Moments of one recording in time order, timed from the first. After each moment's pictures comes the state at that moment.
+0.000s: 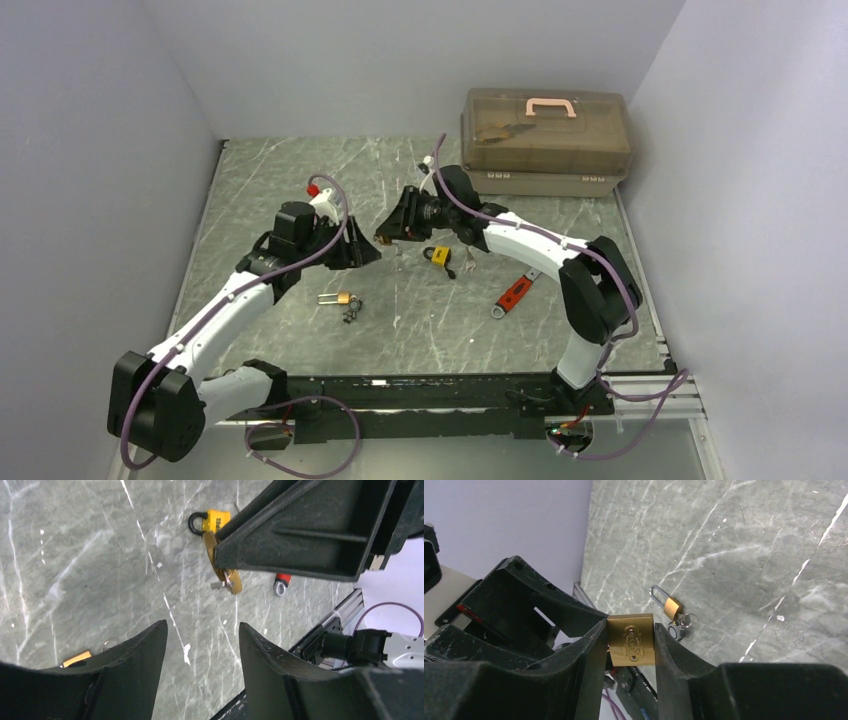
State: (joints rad) left arm -0.37 1.09 0.76 -0.25 0.41 -0.52; right arm 0.66 1.75 1.23 0.01 -0.49 0.87
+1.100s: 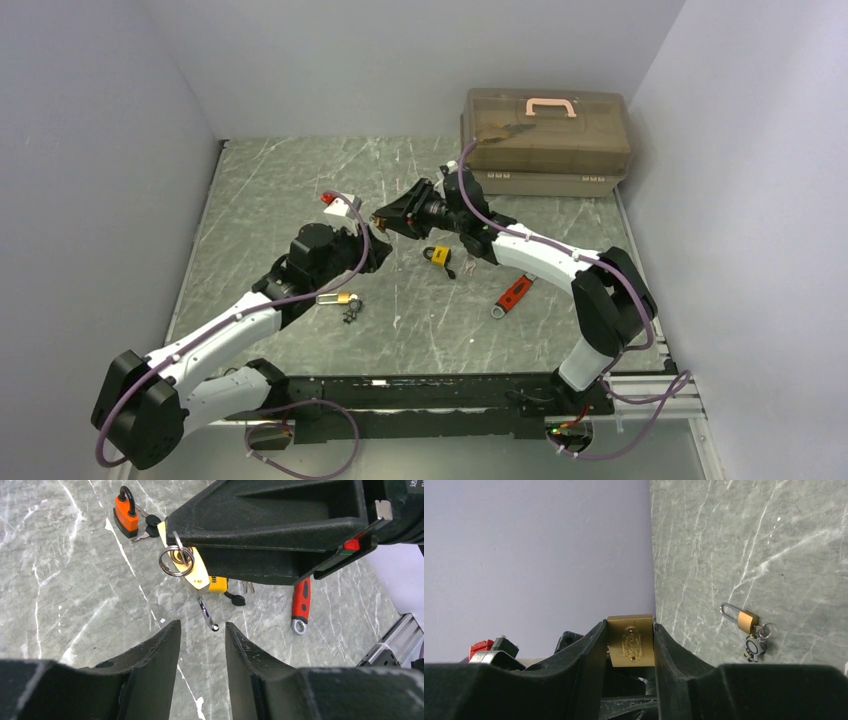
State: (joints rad) left arm -0.61 1.03 0.62 0.11 0.07 -0.43; right arm 0.67 1.65 1.11 0.23 -0.37 1.35
